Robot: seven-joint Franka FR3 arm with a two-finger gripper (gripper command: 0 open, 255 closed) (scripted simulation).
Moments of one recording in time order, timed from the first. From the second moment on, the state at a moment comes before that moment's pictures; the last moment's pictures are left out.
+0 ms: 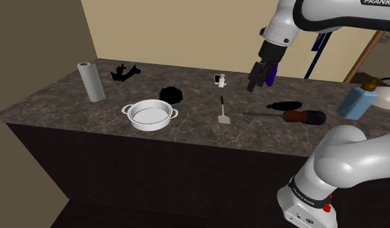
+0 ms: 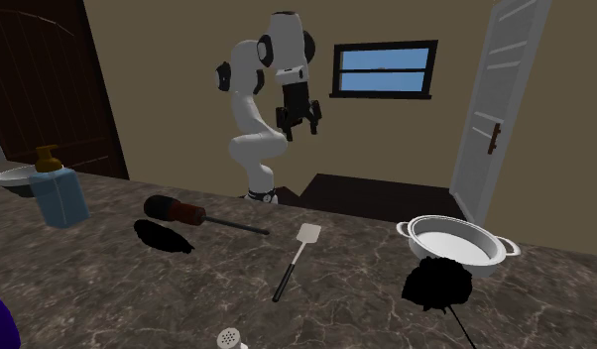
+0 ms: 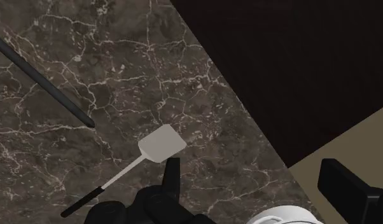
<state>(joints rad) -0.01 -0.83 -0.02 -2.41 0.11 1.68 -0.08</state>
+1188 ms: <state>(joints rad) -0.21 -0.32 0.09 -2.36 0.05 2.12 0.40</state>
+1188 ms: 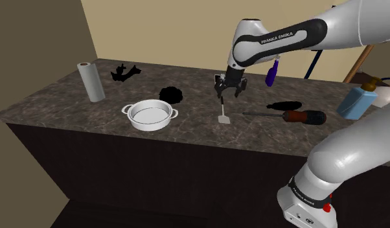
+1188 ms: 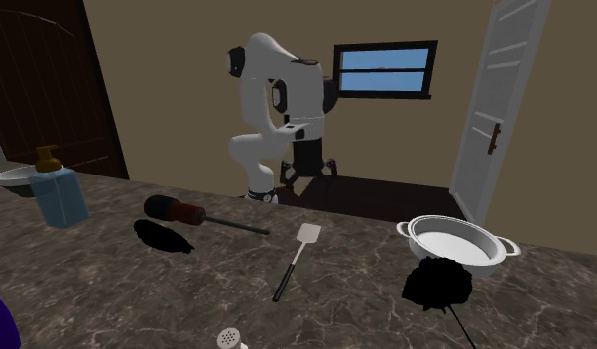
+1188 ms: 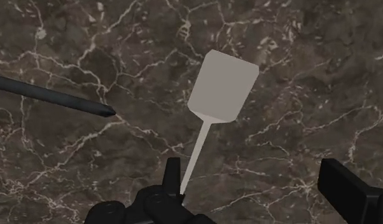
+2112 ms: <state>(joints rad) -0.30 0.02 0.08 -2.27 -0.06 2.35 0.70</state>
